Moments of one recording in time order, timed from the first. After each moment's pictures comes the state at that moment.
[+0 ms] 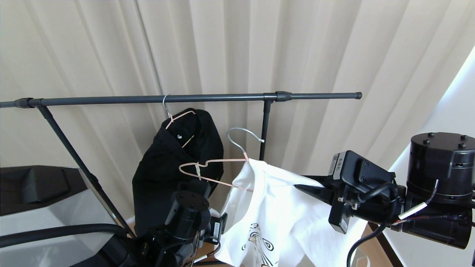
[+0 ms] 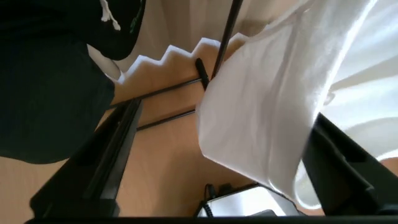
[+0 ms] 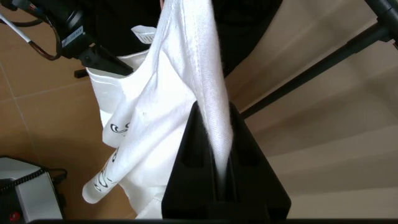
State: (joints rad) left arm -0.73 2.04 -0.53 -0.90 0.38 -0.24; right arm 0.62 1.53 -0.59 -0.60 0.19 -0.55
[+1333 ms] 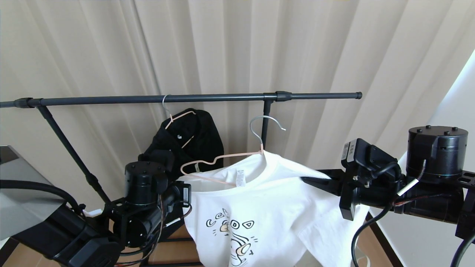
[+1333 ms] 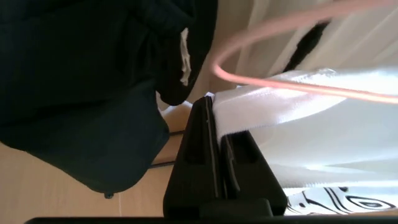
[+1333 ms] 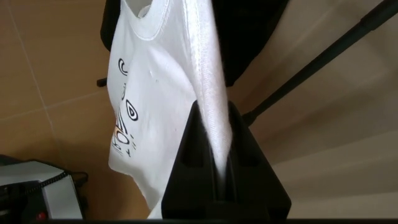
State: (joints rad) left arm -0.50 1.93 -0.52 -0.99 0.39 -0.11; right arm 0.42 1.59 -0.61 -0.60 0.44 -0.52
